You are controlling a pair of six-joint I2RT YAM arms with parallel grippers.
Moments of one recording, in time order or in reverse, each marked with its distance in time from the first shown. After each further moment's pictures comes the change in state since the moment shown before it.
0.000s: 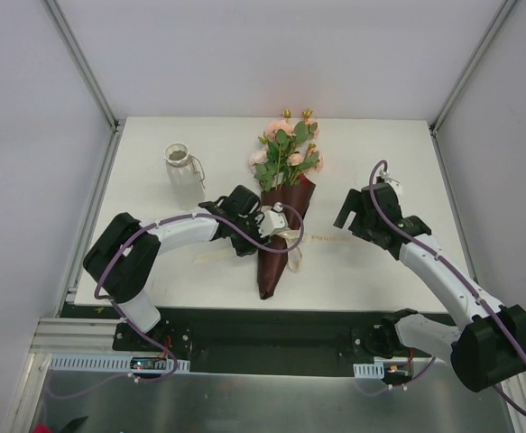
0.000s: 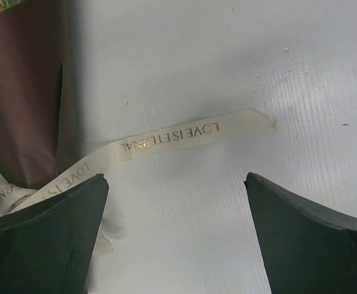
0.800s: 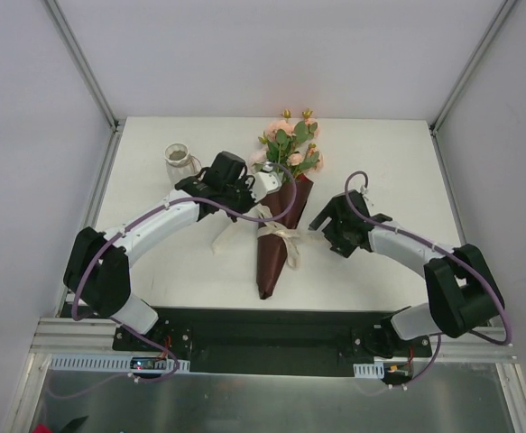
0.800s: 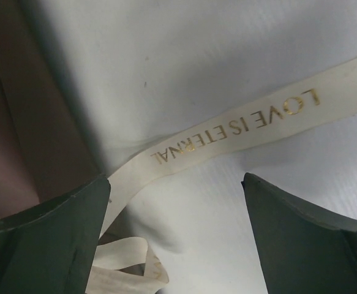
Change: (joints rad) left arm 0.087 -0.133 0.216 -0.111 -0.062 -0.018; right arm 0.076 0.317 -0.080 0.265 -0.129 0.387
